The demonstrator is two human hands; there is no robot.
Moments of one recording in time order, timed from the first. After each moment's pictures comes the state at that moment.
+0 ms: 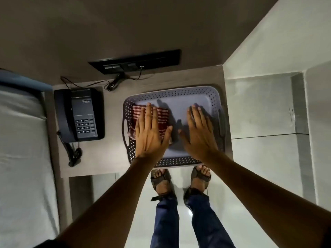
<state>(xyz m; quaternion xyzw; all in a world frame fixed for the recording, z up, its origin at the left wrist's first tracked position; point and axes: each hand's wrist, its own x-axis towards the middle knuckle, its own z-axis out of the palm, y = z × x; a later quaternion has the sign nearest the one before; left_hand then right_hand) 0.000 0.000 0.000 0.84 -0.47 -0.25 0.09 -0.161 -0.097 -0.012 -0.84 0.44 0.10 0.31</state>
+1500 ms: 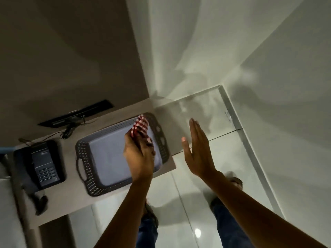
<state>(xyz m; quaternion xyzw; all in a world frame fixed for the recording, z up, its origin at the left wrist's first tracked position) -0.169 -0.101 0.156 0.81 -0.24 -0.30 0.46 -0.349 -0.145 0.099 -0.71 0.59 -0.16 0.34</state>
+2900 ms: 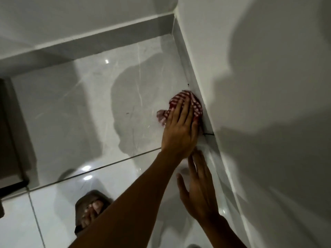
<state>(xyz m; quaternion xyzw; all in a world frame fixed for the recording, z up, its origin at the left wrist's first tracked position) -0.641 -0.361 -0.446 0.69 -0.65 -0.28 0.13 -0.770 -0.238 -0.418 -0.70 0.63 0.04 0.34</state>
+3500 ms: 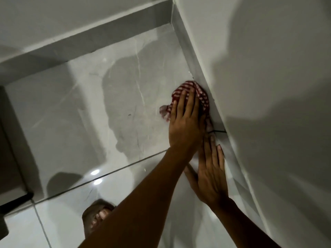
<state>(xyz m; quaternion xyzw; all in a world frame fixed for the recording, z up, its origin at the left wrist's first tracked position) -0.640 -0.377 -0.444 0.71 -0.65 -0.24 0.08 -0.773 -0.260 -0.475 -0.78 0.61 0.06 0.16</state>
